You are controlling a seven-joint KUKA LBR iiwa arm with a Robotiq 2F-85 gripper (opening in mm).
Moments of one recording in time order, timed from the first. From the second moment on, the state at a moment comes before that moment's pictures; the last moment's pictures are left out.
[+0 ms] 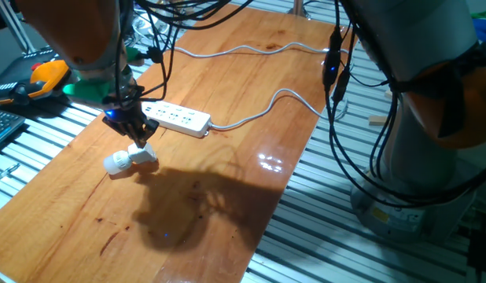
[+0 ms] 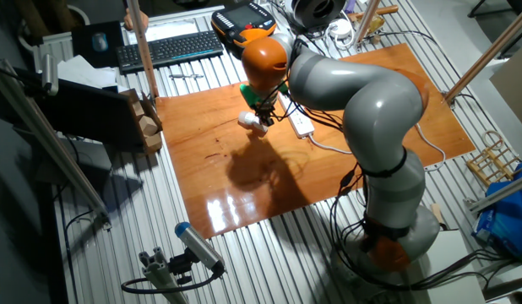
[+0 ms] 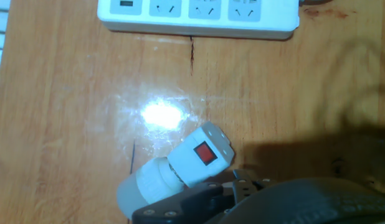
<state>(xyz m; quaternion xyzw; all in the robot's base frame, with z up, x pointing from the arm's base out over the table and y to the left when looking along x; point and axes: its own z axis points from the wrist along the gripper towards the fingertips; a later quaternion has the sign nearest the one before) 0.573 0.180 0.126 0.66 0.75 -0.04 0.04</state>
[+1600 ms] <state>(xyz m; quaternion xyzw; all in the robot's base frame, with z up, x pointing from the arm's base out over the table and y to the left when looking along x) 0.573 0.179 0.127 0.73 0.68 -0.05 0.04</state>
